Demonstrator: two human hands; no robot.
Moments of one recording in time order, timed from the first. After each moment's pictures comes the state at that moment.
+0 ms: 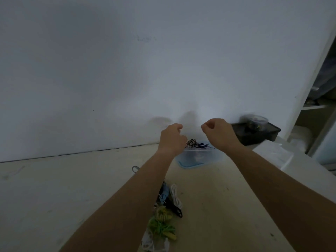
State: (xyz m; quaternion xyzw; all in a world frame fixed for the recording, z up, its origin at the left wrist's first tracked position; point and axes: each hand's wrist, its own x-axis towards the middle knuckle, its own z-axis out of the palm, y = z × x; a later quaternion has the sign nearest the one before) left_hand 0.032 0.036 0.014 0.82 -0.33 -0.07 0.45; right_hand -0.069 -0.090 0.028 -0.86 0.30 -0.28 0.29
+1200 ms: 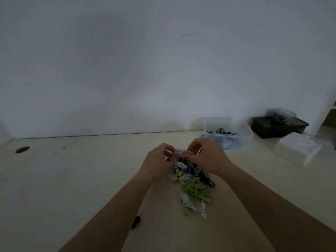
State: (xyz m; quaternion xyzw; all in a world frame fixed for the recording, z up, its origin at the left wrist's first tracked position) left_hand 0.031 0.221 -0.042 0.86 -0.34 -0.05 0.38; right_hand -0.076 0.064 -0.015 -0.93 0.15 -0.20 0.29
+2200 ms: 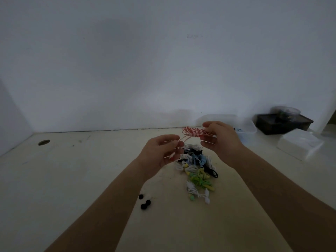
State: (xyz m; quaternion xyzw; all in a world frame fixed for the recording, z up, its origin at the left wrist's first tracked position) left_hand -0.011 0.264 0.009 0.57 -0.19 -0.32 0.73; right_hand -0.101 0.084 0.034 -0.57 0.21 -0.23 0.76
